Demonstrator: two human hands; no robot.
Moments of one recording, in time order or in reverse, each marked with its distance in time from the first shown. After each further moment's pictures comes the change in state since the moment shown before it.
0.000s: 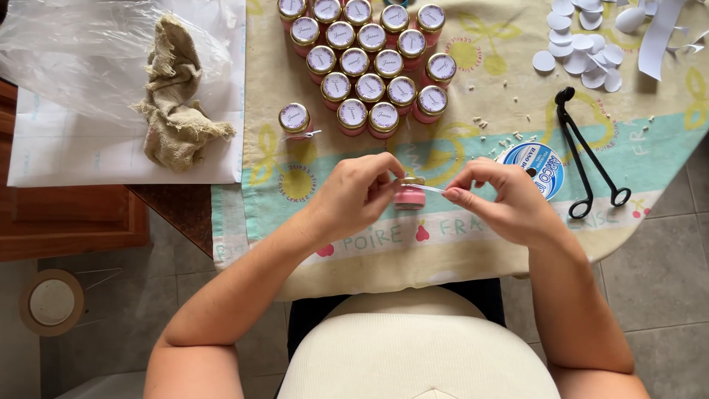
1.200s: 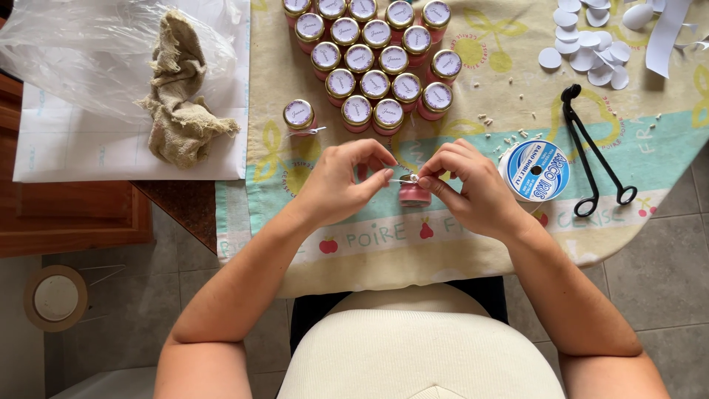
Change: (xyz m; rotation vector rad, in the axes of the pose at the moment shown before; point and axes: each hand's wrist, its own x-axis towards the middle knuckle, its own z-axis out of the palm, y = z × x) left_hand 0.003 0.000 -0.023 -0.250 0.023 -0.143; right_hand 0.025 0.000 0.033 -0.048 0.032 -0.115
